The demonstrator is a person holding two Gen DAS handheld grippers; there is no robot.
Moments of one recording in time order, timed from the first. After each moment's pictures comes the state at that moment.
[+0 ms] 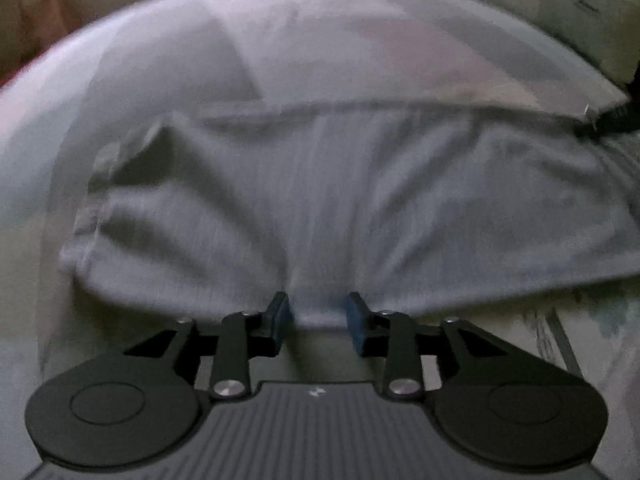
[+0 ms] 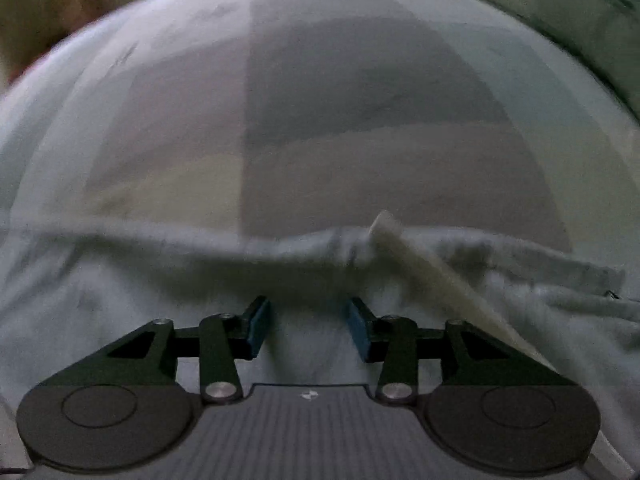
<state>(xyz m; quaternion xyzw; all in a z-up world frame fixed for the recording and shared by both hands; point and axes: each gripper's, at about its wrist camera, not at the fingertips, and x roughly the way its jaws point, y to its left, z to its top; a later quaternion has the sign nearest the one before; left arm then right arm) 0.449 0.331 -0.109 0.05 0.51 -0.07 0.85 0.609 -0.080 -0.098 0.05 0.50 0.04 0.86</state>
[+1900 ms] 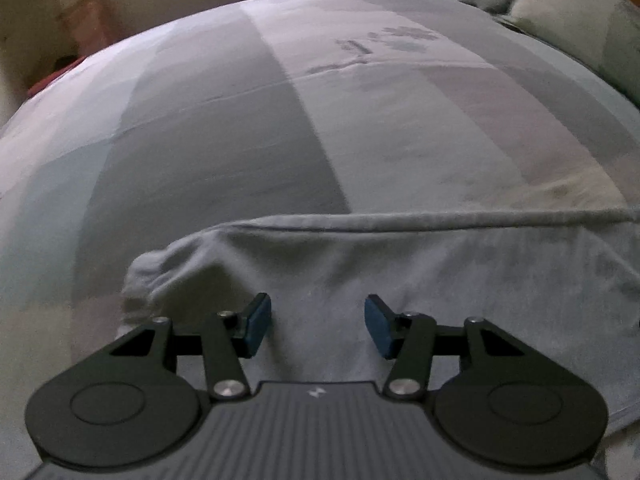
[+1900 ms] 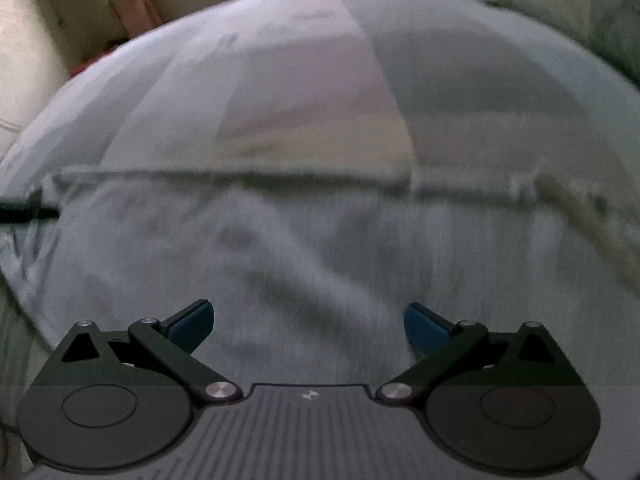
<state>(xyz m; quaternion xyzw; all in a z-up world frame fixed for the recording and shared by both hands) 0.549 0.348 -0.110 0.06 0.47 -0.02 0.88 0.494 -0.015 -0.100 0.04 0.48 0.12 0.87</state>
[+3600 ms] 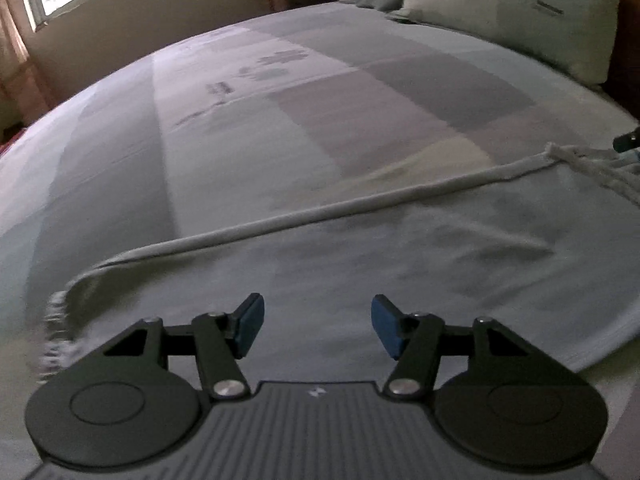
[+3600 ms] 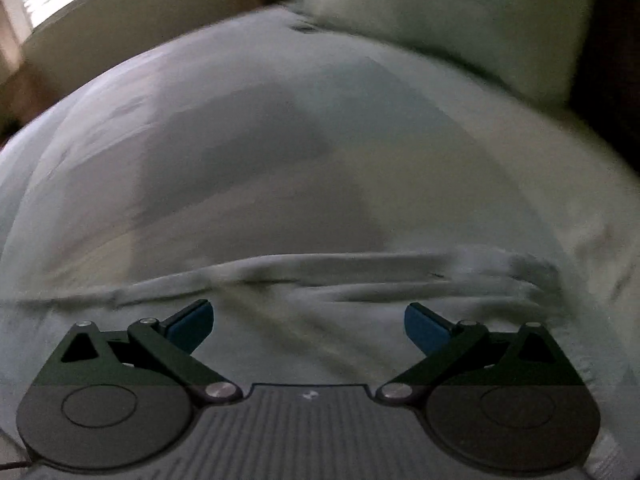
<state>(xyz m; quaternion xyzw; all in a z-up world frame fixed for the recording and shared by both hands) 0.491 0.212 -0.080 0.10 0.44 -0.11 0.88 0.518 -0.266 -0.054 0.16 0.48 -0.07 0.86</state>
